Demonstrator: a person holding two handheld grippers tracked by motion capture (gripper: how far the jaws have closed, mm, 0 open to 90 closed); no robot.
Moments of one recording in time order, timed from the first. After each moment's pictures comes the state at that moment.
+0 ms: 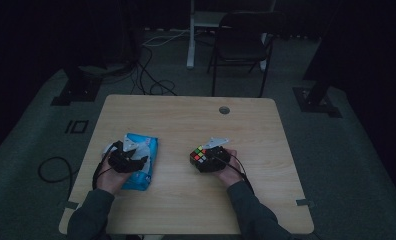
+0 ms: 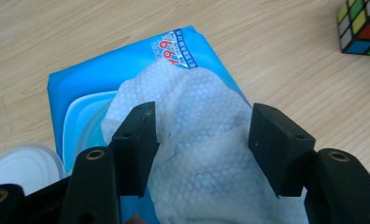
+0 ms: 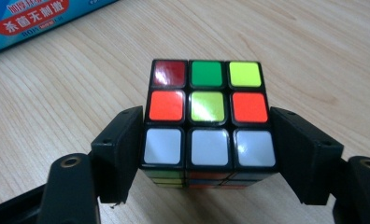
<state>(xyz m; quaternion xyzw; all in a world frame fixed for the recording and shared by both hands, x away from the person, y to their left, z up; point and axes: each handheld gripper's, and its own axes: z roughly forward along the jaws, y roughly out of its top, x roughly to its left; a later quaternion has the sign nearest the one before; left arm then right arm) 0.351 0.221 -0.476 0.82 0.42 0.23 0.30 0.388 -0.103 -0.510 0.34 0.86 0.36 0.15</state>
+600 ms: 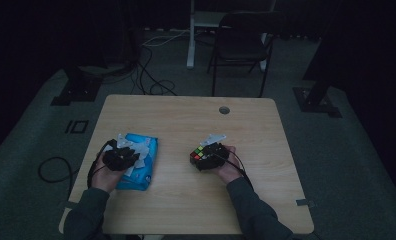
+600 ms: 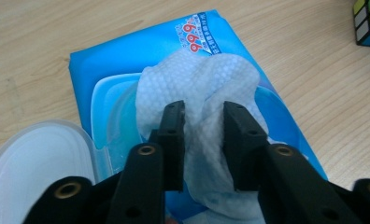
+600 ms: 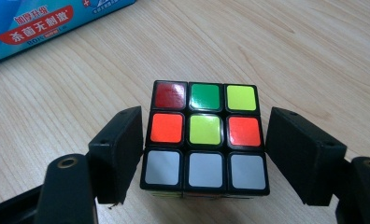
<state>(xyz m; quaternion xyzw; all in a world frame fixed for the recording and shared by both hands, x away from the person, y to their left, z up) 0.359 0.238 -0.475 0.82 0.44 0.21 0.29 0.393 -0.098 -0.499 0.33 0.86 0.35 0.15</state>
